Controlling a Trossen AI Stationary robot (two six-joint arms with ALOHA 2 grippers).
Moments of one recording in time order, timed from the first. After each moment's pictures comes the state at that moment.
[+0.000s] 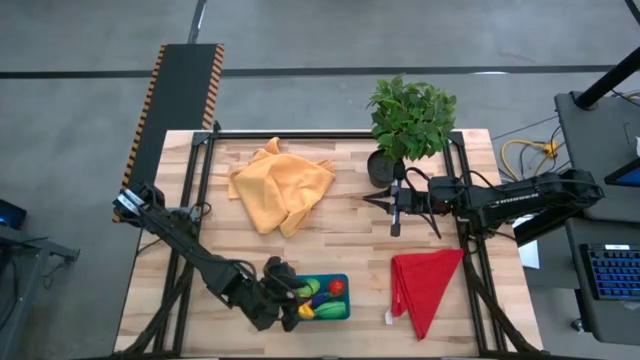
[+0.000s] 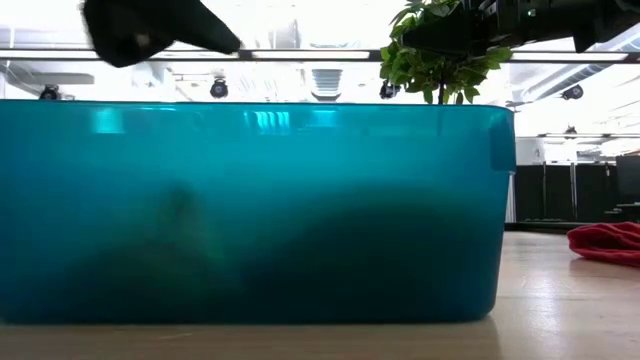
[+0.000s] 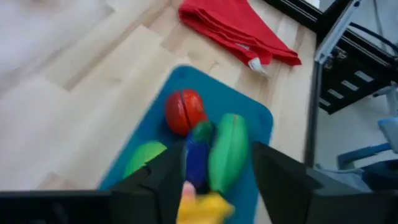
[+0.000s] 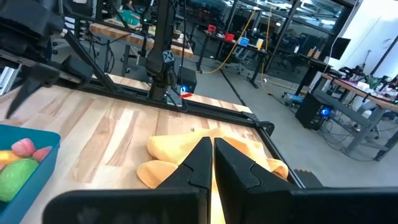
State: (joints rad) left arm -0.67 1.65 1.15 -0.28 -0.58 -1.01; right arm 0.03 1.01 0.50 0.42 0.13 -0.28
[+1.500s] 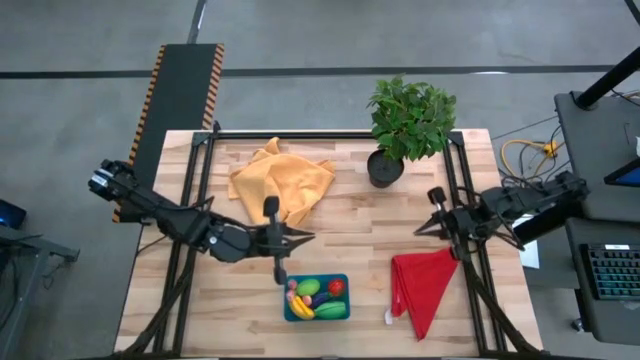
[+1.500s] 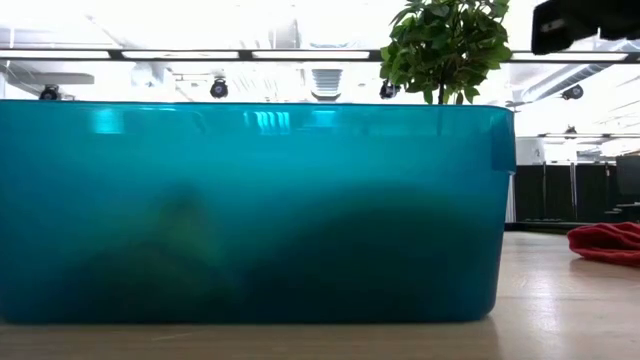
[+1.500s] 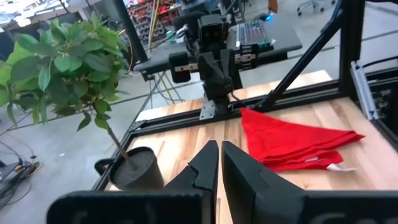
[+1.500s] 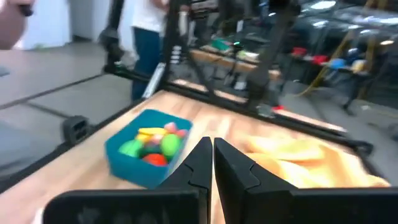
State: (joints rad) left arm -0.48 1.31 1.15 -0.06 -0.68 0.14; right arm 0.32 0.29 0.34 -0.13 0.02 -0.20
